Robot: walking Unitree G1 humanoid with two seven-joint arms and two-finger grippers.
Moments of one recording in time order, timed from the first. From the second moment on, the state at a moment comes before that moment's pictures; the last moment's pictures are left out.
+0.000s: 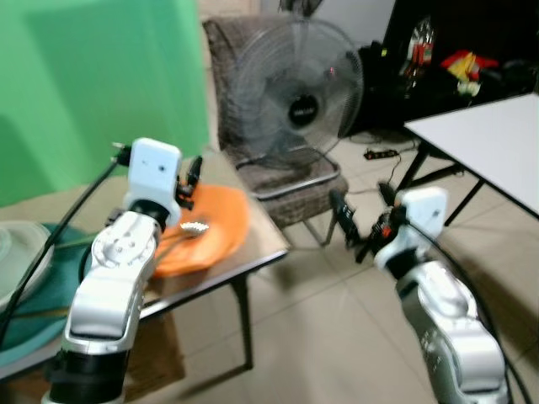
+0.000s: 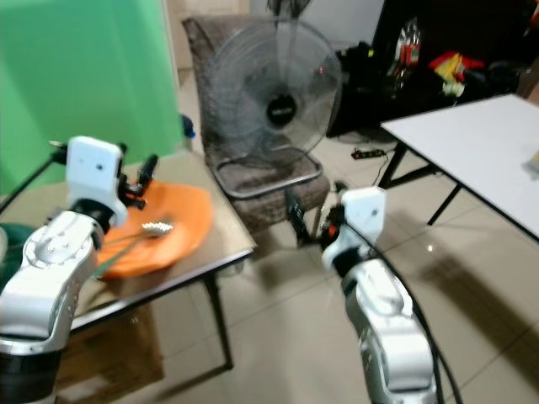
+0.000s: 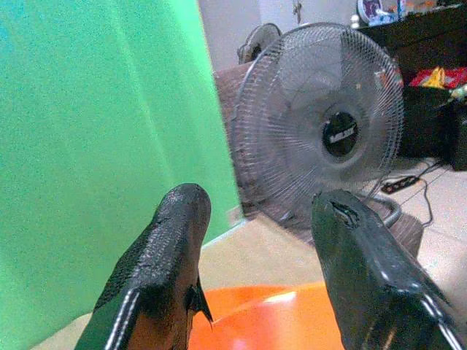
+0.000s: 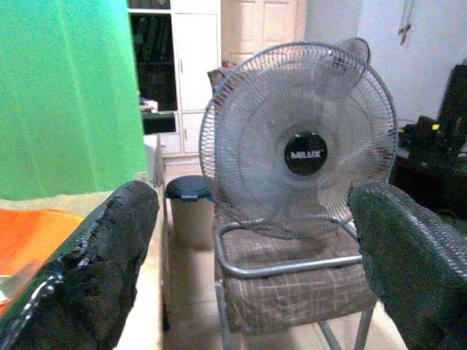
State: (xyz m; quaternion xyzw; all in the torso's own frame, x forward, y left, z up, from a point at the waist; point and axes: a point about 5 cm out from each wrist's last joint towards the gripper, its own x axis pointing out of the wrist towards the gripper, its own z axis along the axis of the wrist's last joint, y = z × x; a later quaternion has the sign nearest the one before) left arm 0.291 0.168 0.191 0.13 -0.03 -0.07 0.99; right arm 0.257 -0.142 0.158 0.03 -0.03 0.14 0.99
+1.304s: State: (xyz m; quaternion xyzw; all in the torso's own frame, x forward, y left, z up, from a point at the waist) left arm 0.311 0.170 0.199 0.21 0.02 -0.20 0.96; right arm 0.243 -0.150 0.157 0.00 0.01 0.18 0.98
